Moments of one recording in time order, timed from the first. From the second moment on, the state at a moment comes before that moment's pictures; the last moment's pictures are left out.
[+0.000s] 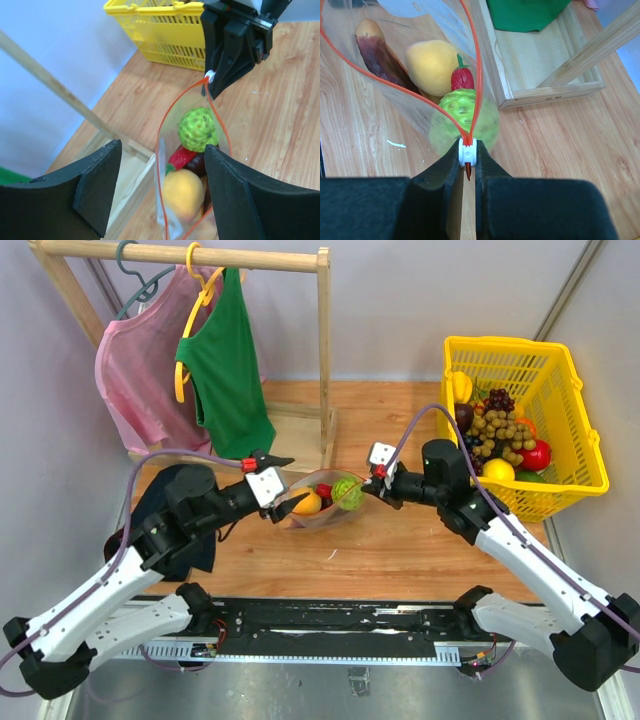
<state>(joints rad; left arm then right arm) -0.82 0.72 0.88 -0.22 0.15 0.39 0.59 1.02 0.86 -0.26 -0.51 -0.48</state>
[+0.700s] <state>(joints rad) -0.84 1.14 1.08 -0.15 0.48 0.47 0.61 0.97 0.91 -0.34 -0.51 -0.47</state>
